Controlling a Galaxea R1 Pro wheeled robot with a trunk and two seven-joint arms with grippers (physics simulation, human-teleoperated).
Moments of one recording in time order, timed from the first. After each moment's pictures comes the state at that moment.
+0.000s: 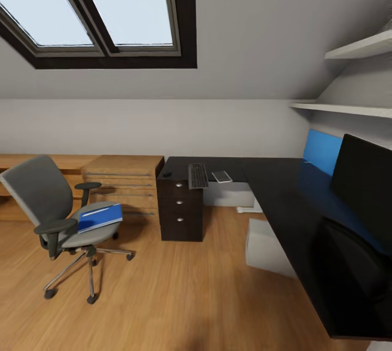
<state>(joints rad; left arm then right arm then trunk) -0.01 0.03 -0.42 -0.74 0.55 0.08 0.33 -0.27 0.04 0.06 -0.12 -0.52 -0.42 0.04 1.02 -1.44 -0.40</state>
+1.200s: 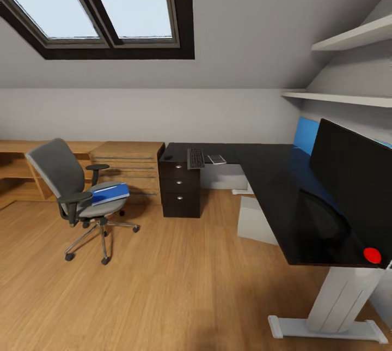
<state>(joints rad) -0.01 0.03 -0.45 -0.68 0.50 -0.03 0.33 -0.27 0.03 0.06 -0.12 -0.52 -0.43 0.04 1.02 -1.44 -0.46</state>
